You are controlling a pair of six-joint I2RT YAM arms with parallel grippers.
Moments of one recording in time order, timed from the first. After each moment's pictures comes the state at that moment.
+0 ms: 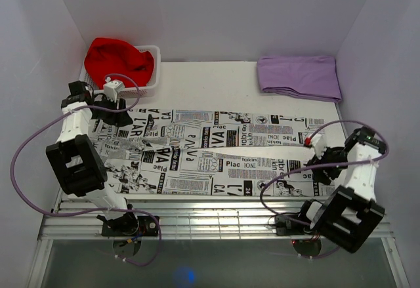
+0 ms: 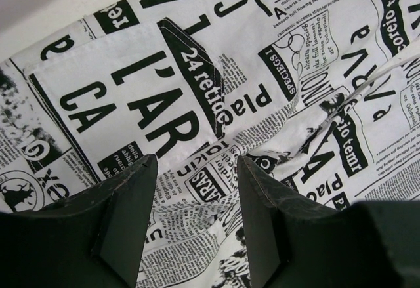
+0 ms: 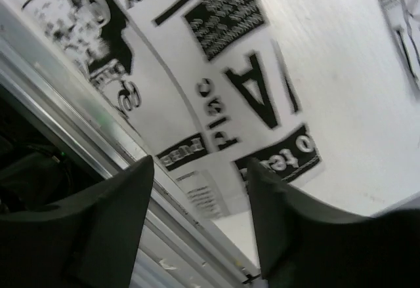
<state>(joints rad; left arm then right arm) 0.36 1.66 1.32 -0.78 0.74 0.67 -0.57 1.24 0.93 -1.25 -0.50 -1.44</state>
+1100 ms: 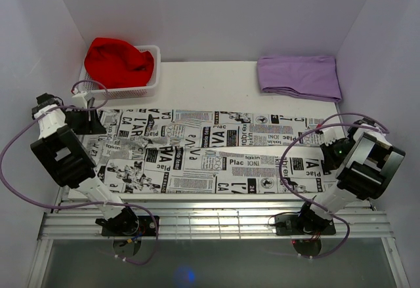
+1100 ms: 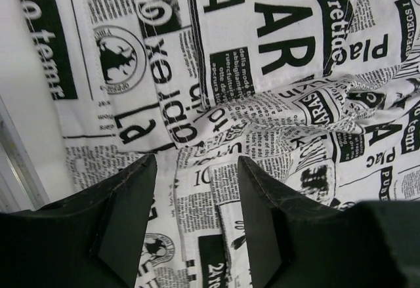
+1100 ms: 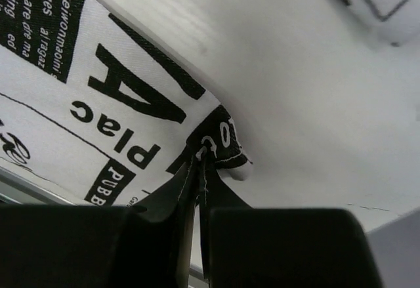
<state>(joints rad) 0.64 1.82 1.43 -0.93 0.65 0.69 -0.56 1.61 0.92 -0.90 -0.32 -1.15</state>
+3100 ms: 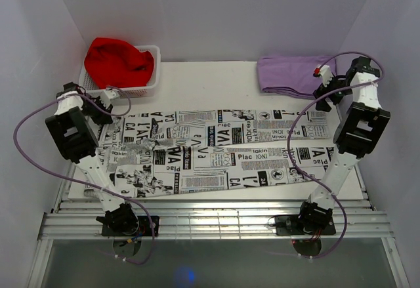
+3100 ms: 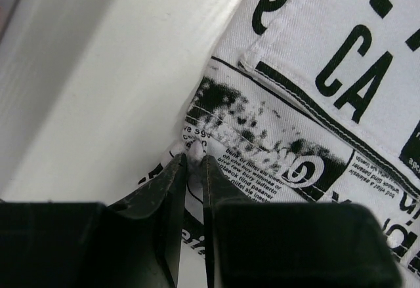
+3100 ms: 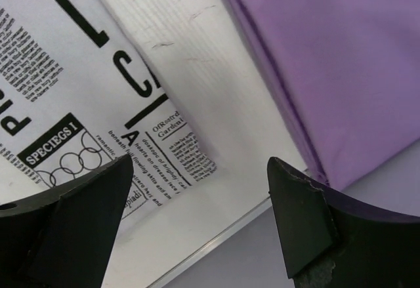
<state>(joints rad) 0.47 2.24 1.77 -0.92 0.61 1.34 -0.35 2.19 1.95 -1.02 -0.55 -1.25</state>
